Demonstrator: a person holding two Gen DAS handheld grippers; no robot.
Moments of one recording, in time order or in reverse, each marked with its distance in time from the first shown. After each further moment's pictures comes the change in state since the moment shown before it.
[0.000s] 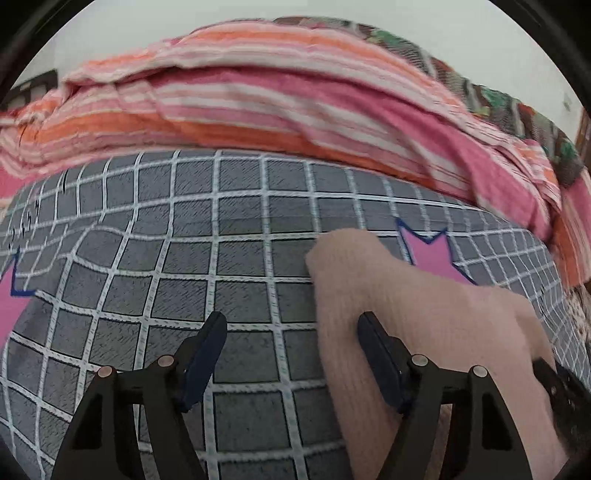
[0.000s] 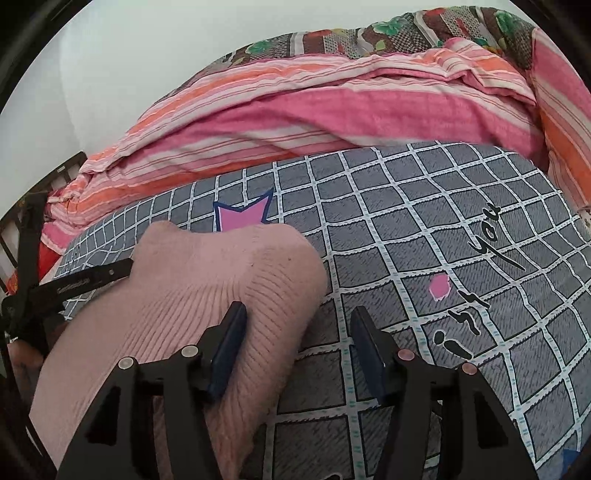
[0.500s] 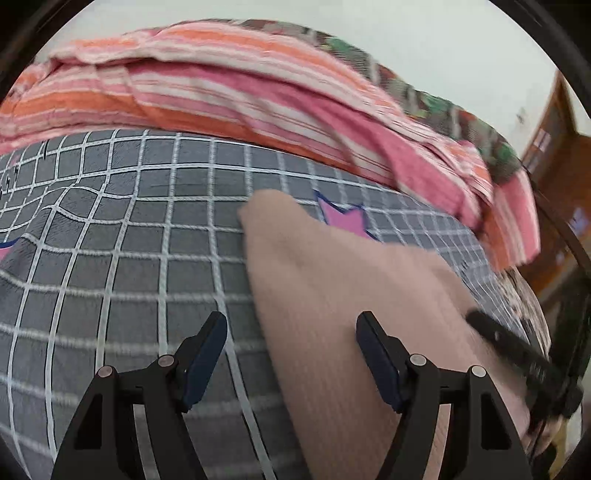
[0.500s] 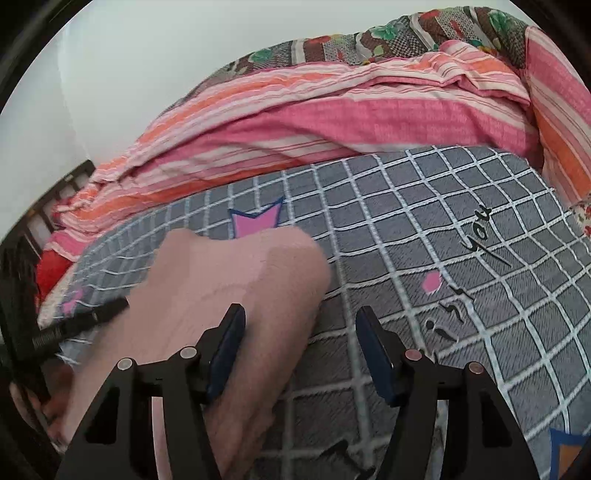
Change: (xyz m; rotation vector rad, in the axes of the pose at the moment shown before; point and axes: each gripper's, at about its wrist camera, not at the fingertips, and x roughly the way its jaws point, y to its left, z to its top) left arm -0.061 -0.003 -0.048 0.016 0.024 -0.270; right arm -0.036 0.005 0.004 0.041 0.009 0.053
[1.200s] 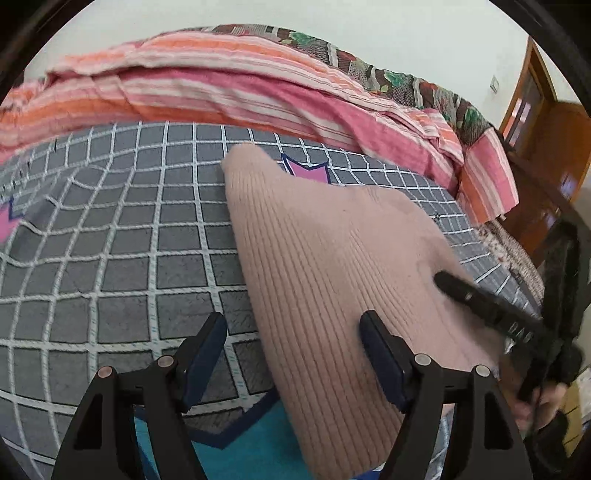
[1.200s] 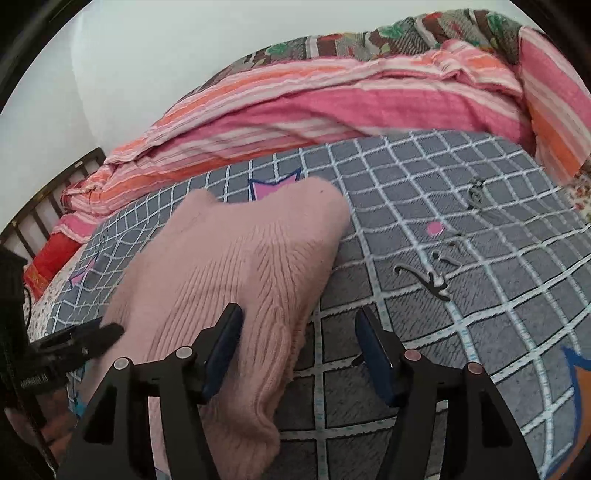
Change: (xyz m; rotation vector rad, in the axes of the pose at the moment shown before) left arm -0.036 -0.028 -0.056 0.091 0.006 0.008; right arm -0.021 0.018 -0.042 -0.035 0.004 -0.024
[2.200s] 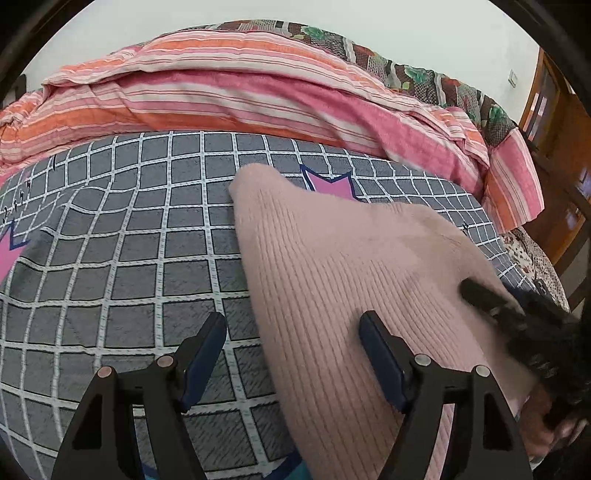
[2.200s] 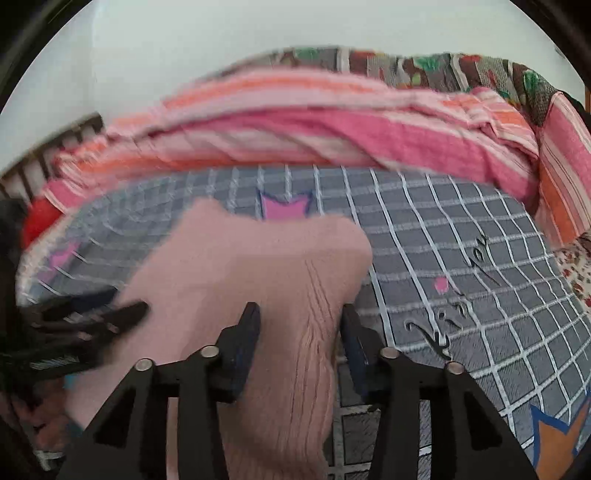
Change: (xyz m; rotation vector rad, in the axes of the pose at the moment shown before) left arm 0.030 0.002 0.030 -0.004 0.015 0.076; right arm 0.016 0.037 0.022 -0.162 0.027 -0.113
